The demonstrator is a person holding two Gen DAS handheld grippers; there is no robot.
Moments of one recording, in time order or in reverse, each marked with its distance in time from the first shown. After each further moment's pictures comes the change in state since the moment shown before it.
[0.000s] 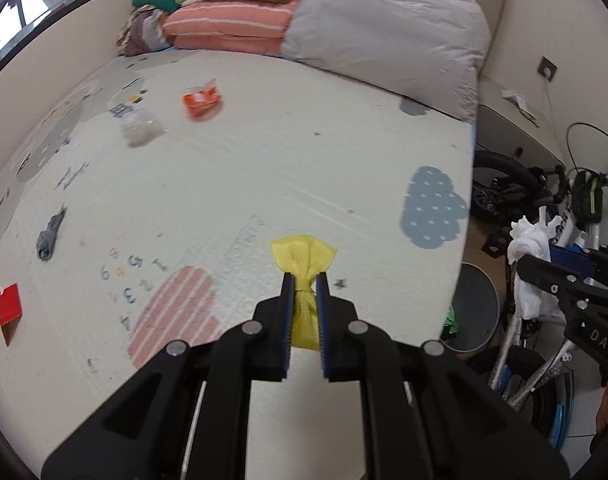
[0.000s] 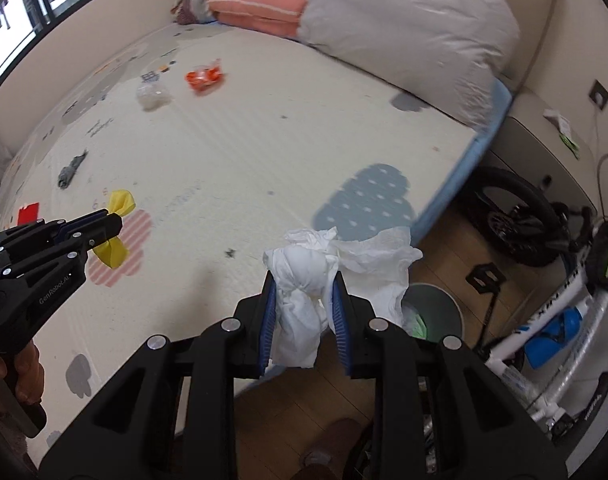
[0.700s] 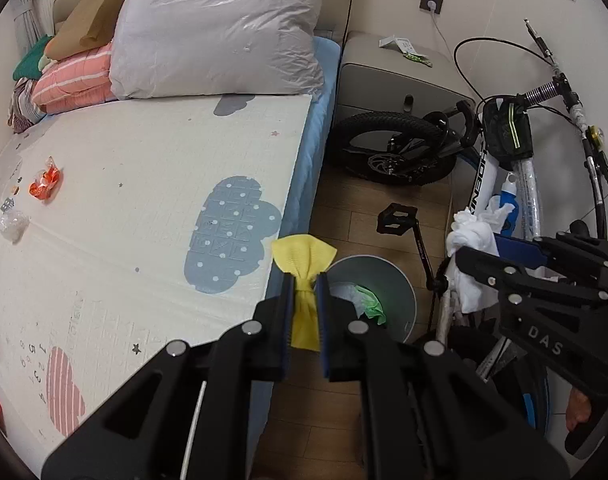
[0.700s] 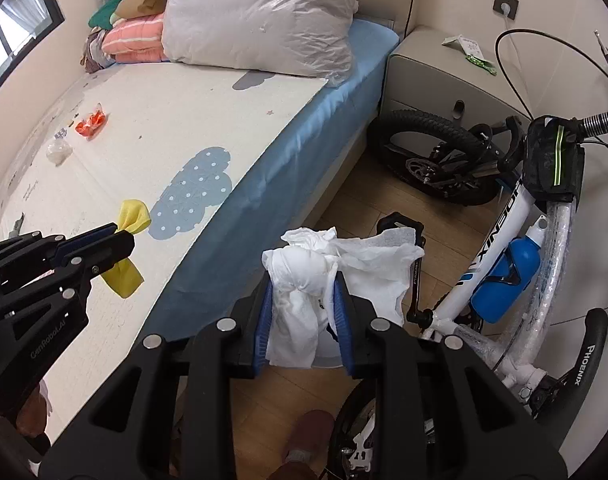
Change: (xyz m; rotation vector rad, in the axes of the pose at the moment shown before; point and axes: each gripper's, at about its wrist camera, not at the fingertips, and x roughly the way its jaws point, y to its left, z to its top) left arm 0.041 -0.199 0.021 0.287 0.026 -0.186; right arm 0.006 -0.174 -0.048 0.249 -0.011 -0.088
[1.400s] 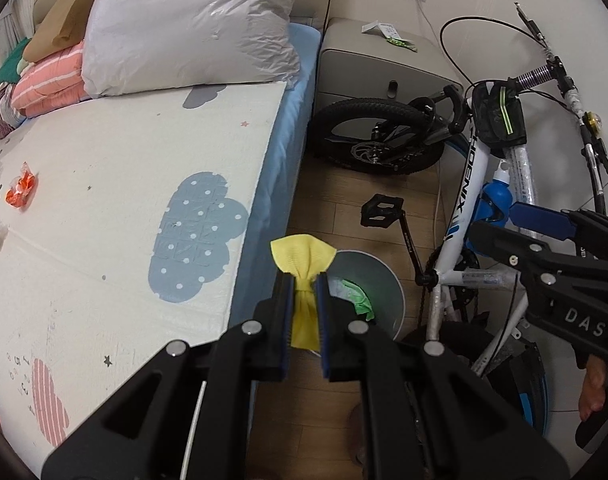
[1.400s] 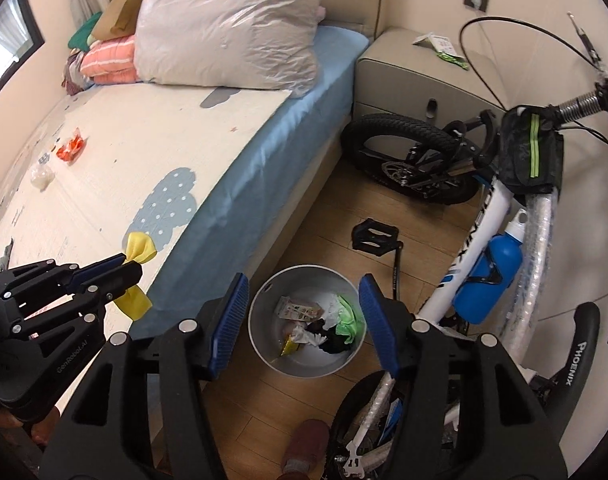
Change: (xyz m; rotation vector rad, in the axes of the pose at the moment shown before) left arm 0.027 -0.024 0.011 0.034 0.030 -0.054; right arm -0.009 -0.035 0.005 0.073 -0.039 -0.052
